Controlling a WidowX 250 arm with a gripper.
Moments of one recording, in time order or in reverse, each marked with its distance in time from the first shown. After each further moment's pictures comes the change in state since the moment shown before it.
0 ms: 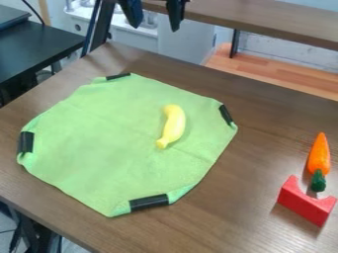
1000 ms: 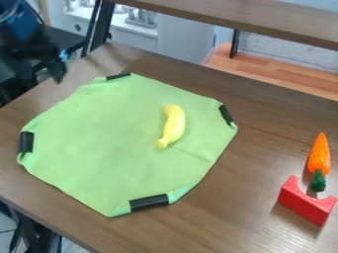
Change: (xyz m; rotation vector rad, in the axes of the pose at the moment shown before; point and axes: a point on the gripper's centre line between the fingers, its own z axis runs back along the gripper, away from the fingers) arm -0.092 0.163 -0.032 0.047 -0.025 0.090
